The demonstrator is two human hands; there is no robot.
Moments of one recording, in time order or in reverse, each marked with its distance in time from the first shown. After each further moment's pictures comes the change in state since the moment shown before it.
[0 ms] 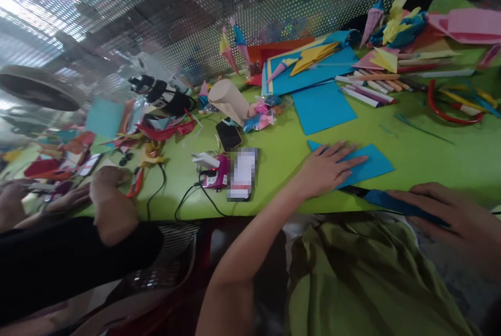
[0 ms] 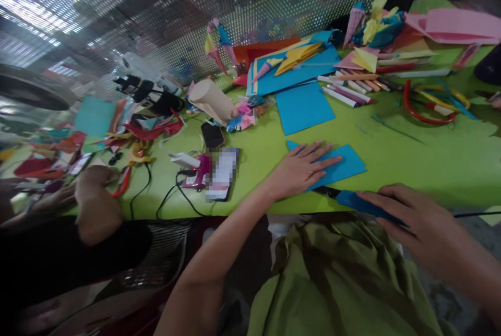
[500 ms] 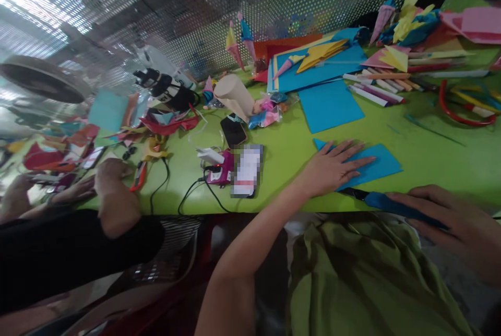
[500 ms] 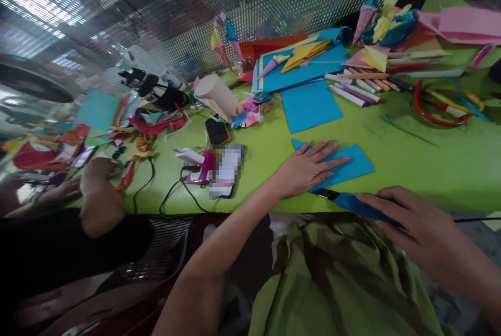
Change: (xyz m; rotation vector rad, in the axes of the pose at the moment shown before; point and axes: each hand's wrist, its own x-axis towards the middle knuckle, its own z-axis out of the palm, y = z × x) left_hand -0.003 -0.008 0.011 0.055 0.106 0.070; right_hand 0.000 -0.010 0.007 0.050 -0.074 0.089
